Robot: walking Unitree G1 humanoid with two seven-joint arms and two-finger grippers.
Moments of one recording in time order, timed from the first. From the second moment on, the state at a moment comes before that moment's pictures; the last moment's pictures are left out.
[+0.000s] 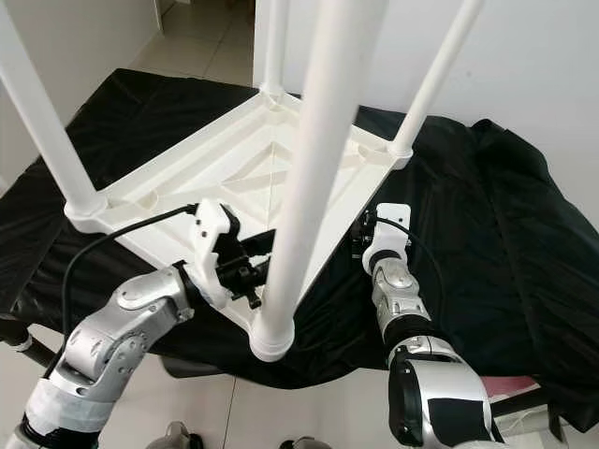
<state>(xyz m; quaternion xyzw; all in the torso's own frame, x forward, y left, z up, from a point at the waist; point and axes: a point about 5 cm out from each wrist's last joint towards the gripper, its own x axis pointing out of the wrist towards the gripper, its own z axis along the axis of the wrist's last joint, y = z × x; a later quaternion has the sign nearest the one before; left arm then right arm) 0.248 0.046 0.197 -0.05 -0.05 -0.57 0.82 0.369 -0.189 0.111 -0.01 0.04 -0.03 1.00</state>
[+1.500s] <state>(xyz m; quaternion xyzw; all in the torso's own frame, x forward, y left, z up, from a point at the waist) 0.288 0.107 0.142 0.23 0.07 -0.54 0.80 0.317 -0.217 0.147 0.03 -0.15 -0.05 0.99</state>
